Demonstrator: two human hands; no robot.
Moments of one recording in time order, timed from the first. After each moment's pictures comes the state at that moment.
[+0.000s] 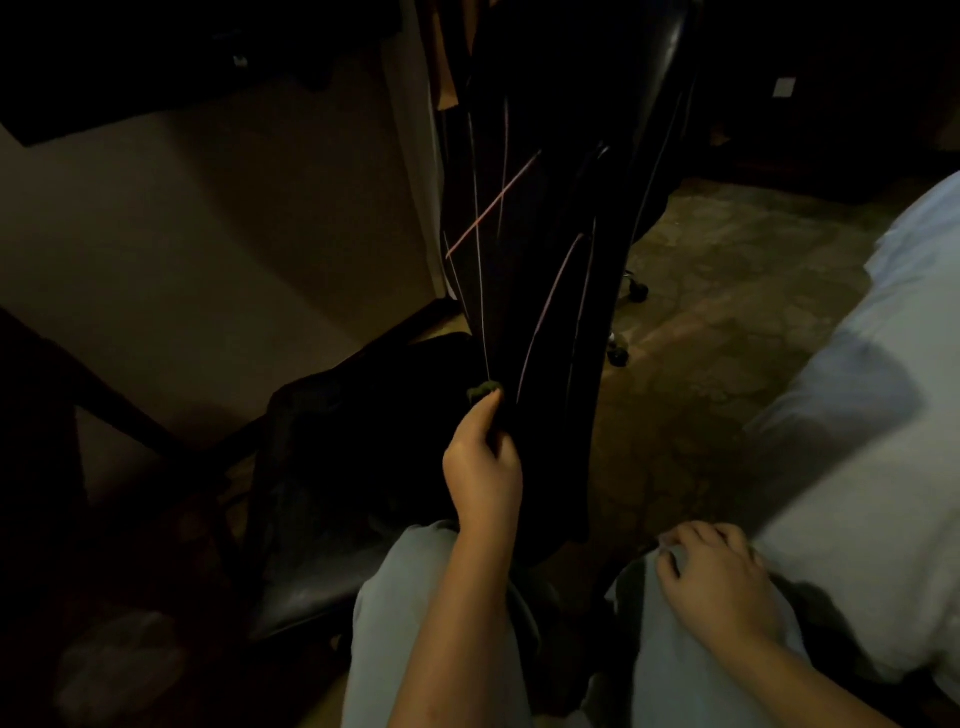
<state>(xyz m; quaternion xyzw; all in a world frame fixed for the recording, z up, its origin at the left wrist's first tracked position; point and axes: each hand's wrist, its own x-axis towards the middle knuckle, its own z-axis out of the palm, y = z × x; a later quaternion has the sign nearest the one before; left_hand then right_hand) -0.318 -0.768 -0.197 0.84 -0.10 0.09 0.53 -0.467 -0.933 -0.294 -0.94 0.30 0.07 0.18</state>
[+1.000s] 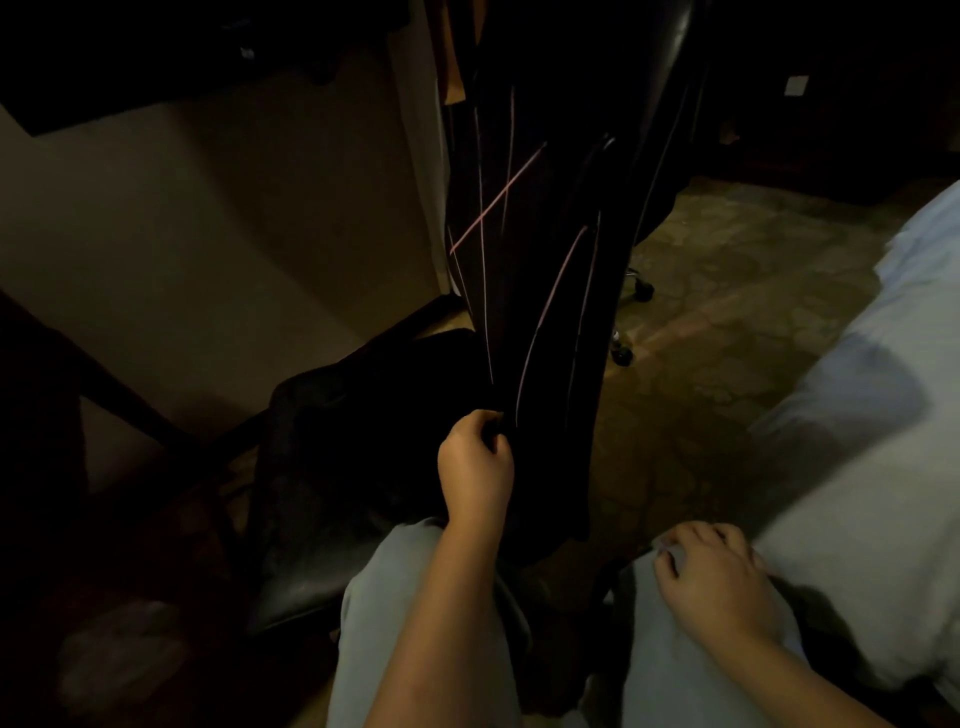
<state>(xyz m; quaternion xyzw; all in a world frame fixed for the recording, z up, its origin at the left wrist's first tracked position) -0.302 -0.759 -0.206 0.88 -0.10 0.04 0.47 -0.463 -0.934 -0.304 -0.94 0.30 0.04 0.15</state>
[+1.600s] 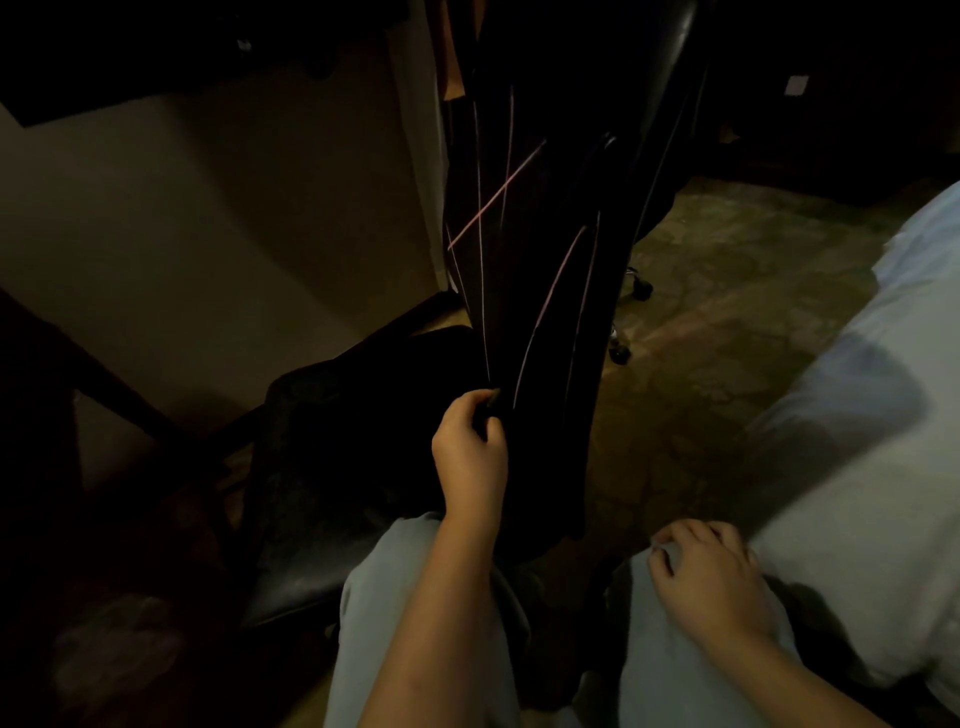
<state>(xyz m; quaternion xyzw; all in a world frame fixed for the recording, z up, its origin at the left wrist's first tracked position) -0.303 -0.764 -0.198 0.84 -0.10 0.07 0.54 -0.464 -0.938 -0.302 -0.94 0.28 0.05 0.17</state>
